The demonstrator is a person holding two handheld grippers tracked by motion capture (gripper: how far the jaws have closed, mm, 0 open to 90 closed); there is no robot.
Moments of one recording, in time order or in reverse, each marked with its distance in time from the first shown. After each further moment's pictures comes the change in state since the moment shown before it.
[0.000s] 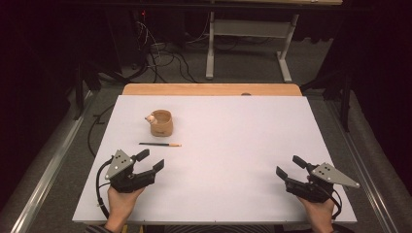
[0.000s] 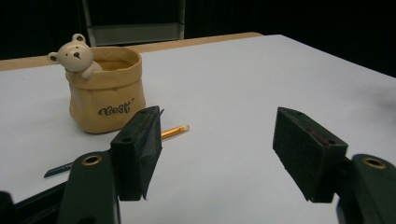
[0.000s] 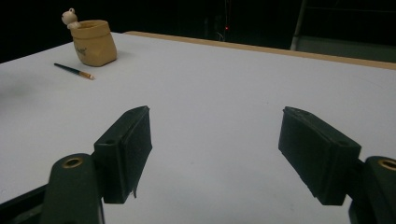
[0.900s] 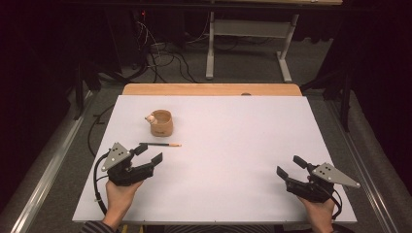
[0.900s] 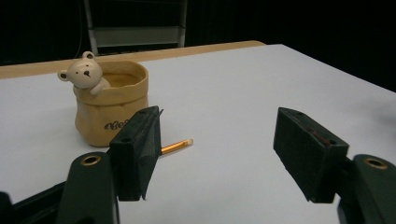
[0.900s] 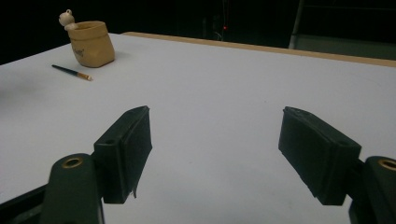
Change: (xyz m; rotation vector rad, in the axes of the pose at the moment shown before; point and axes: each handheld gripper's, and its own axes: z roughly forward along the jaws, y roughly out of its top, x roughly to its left) left arm 0.008 0.018 0.002 -0.011 0.002 -0.023; right arm -0.001 -0.001 0.000 0.000 -0.006 0.015
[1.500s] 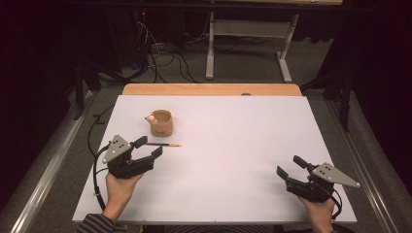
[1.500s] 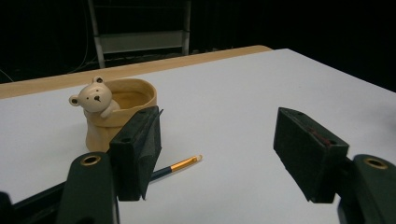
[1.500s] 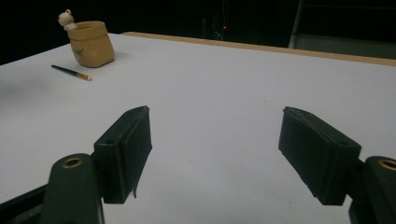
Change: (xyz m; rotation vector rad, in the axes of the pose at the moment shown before) left arm 0.004 0.017 0.007 -0.006 0.016 0.025; right arm -0.001 0.000 0.000 0.001 0.002 0.001
